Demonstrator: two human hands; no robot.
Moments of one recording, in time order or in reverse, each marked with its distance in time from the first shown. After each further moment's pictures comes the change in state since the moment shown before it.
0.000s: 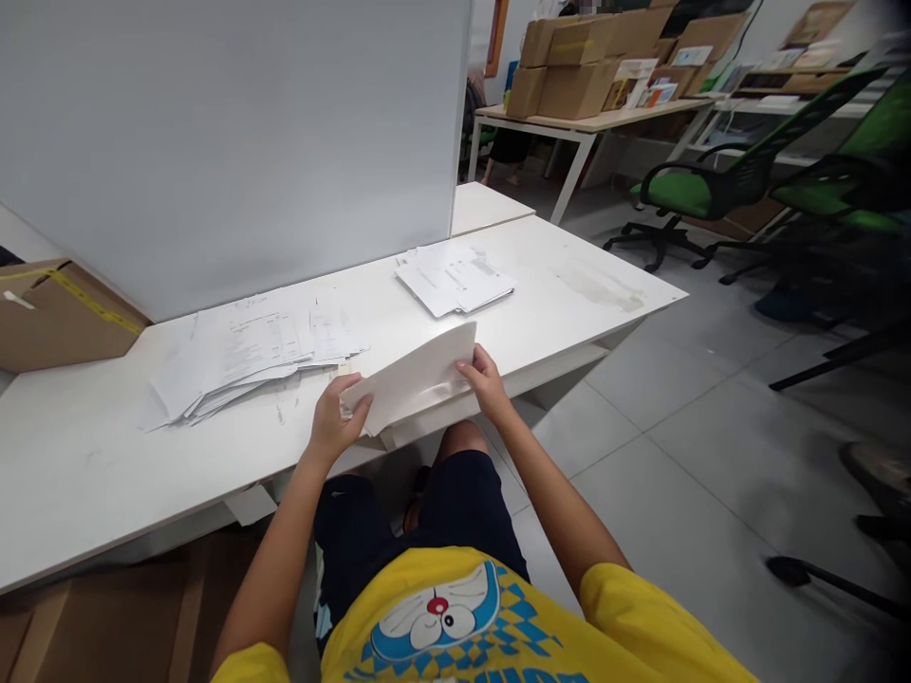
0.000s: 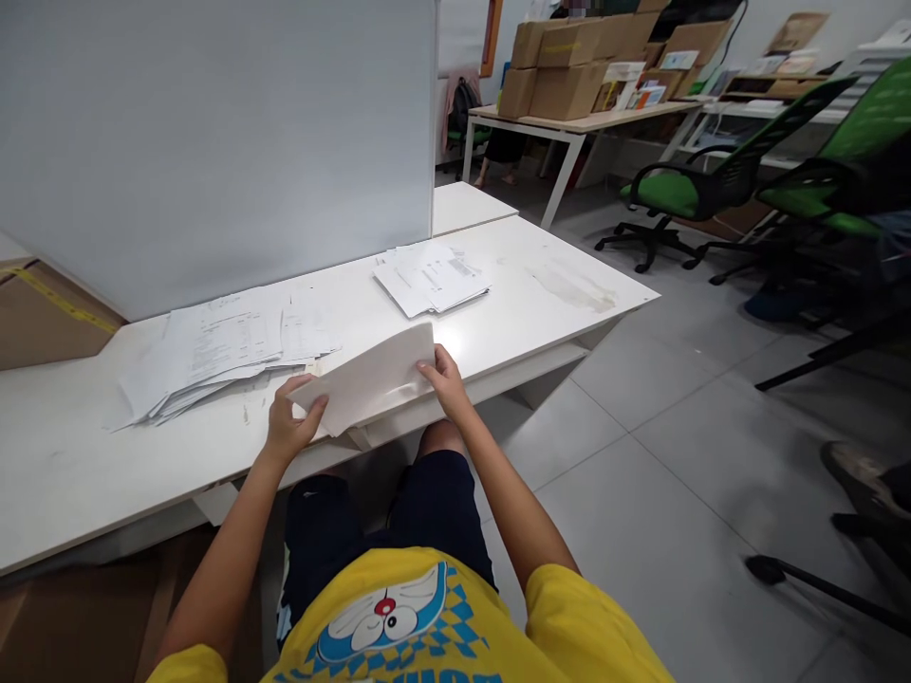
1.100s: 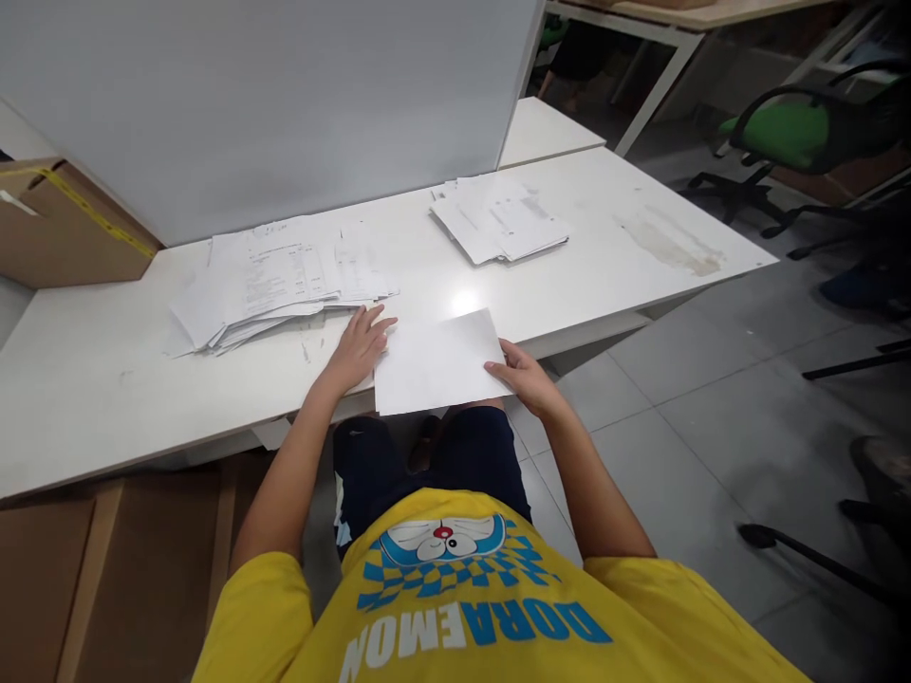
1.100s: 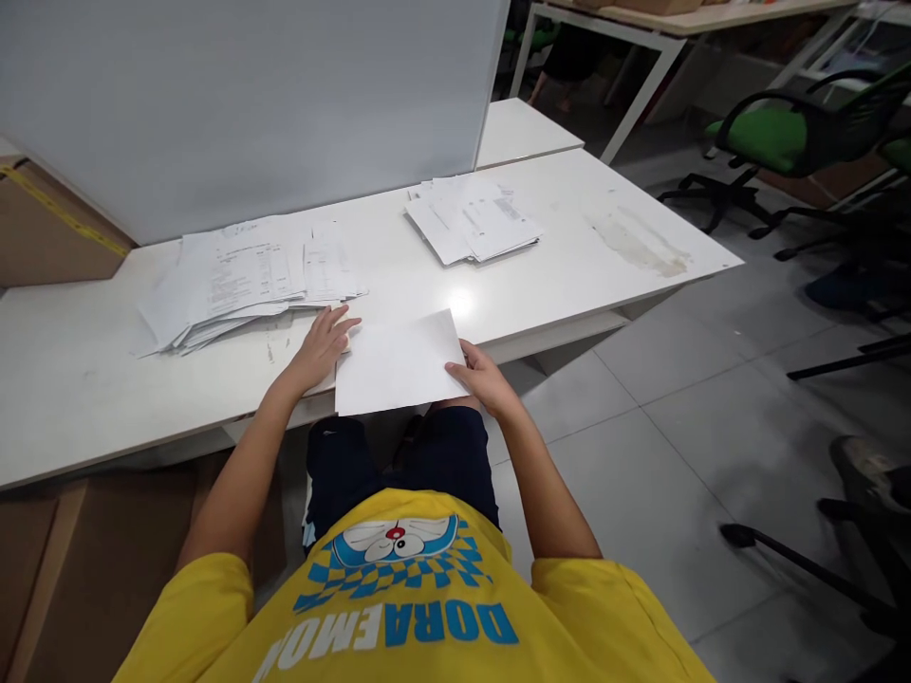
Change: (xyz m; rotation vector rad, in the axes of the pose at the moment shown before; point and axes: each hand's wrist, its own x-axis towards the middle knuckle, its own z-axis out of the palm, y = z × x) left_hand -0.004 -0.035 -0.004 -0.030 -0.698 -0.403; right_hand -0.063 -0.014 -0.016 -0.121 -0.192 0.502
